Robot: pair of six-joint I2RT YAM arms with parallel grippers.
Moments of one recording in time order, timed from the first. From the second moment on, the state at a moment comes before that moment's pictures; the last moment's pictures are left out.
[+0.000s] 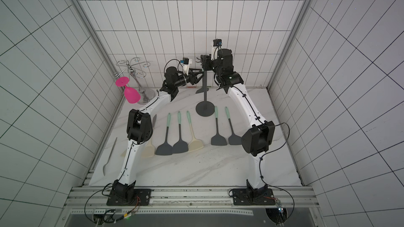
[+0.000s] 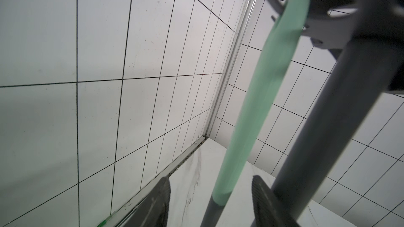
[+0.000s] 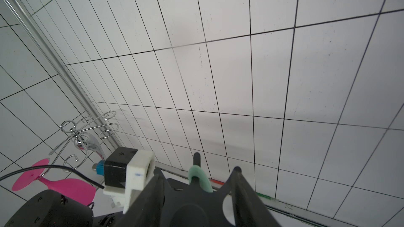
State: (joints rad) left arm -0.40 2.45 2.24 0.36 0.72 -0.38; right arm 0.38 2.01 2.20 -0.26 -0.08 0.22
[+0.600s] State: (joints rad) left arm -0.41 2.33 2.07 0.41 0.60 -0.25; right arm 0.37 1.91 2.01 -0.18 -0.07 0.26
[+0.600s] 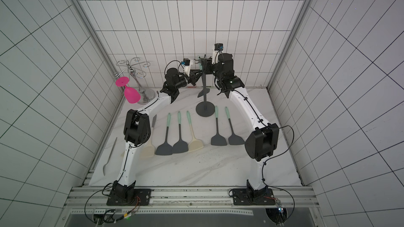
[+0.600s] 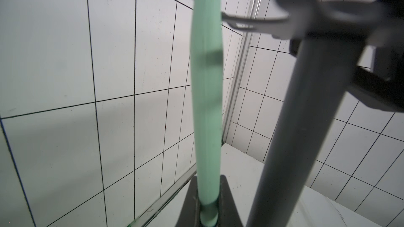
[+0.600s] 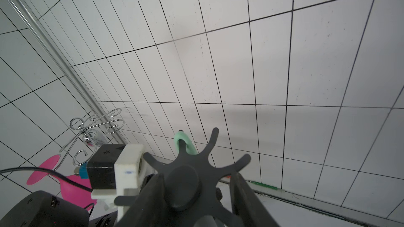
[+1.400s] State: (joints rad) left arm -0.34 2.04 1.81 0.53 0.45 -0.37; right arm 0.37 1.86 1.95 -0.18 -0.07 0.31
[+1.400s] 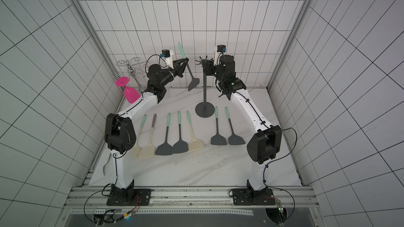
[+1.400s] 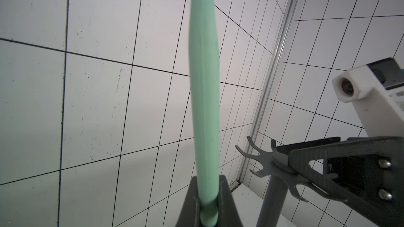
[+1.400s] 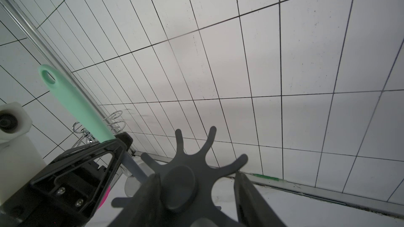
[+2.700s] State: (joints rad) left arm -0.59 1.39 1.22 -0.10 0.20 -0.69; right arm 0.82 1.29 1.24 -0.41 0.03 0.28
